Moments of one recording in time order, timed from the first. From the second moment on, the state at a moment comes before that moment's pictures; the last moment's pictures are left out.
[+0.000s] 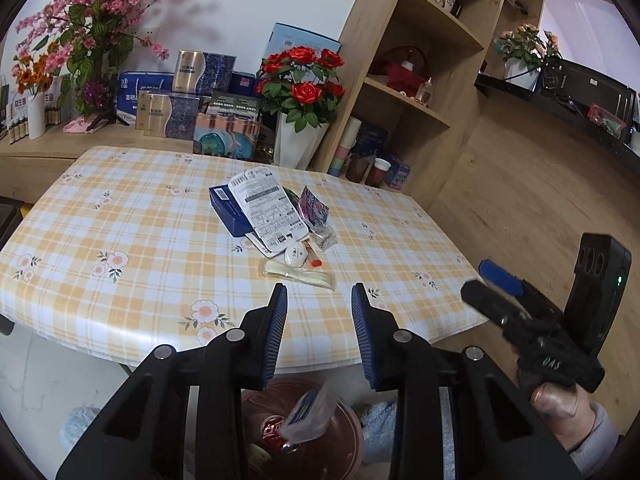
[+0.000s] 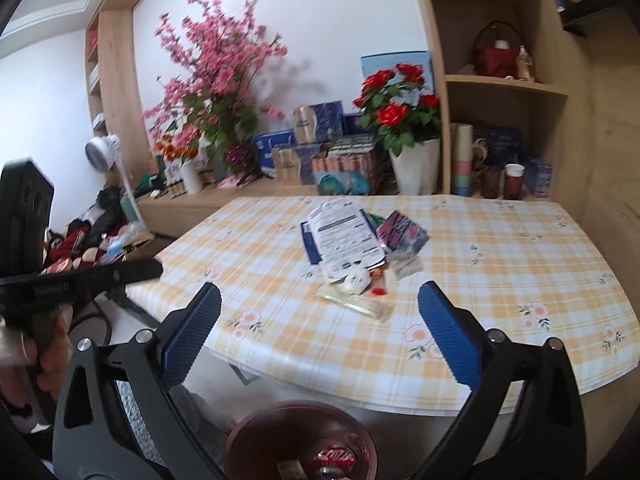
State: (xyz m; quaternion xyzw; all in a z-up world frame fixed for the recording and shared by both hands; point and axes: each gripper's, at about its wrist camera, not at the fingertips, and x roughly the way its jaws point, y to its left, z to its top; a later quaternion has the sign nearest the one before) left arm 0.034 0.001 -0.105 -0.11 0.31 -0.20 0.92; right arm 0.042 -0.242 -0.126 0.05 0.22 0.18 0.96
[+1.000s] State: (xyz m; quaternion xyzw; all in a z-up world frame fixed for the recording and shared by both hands) left arm 0.069 0.027 -0.113 -0.10 0.30 -0.10 0.95; right arm 0.079 -0.269 -0.158 0.07 0.27 0.12 0.95
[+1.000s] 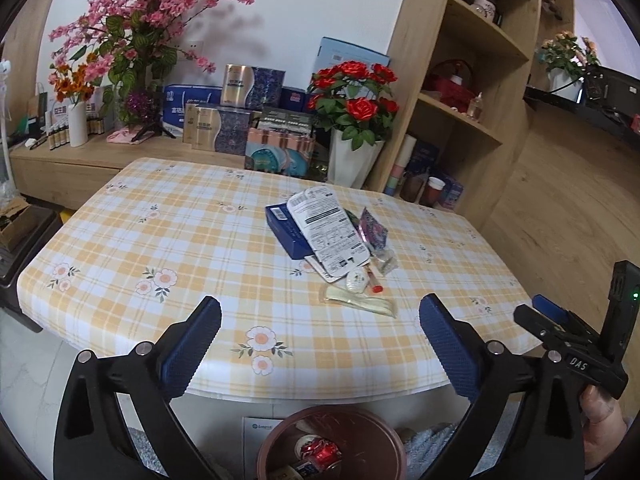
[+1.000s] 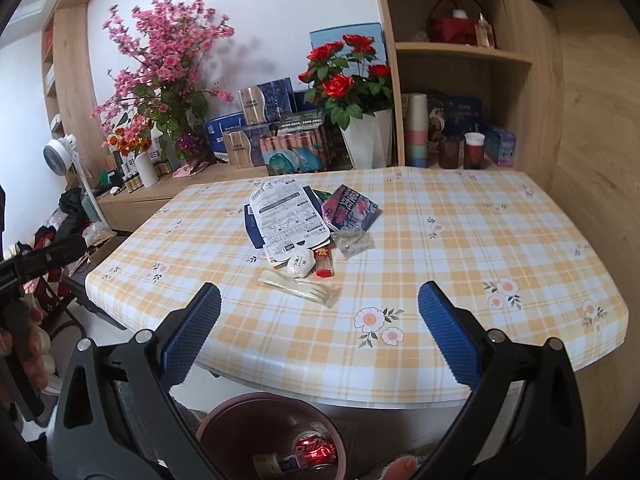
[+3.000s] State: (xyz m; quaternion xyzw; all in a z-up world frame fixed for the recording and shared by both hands) left arm 0.256 -0.062 -0.281 0.03 0.49 -0.06 0.87; right arm 0.229 -0.308 -0.260 0.09 0.40 0.10 0.91
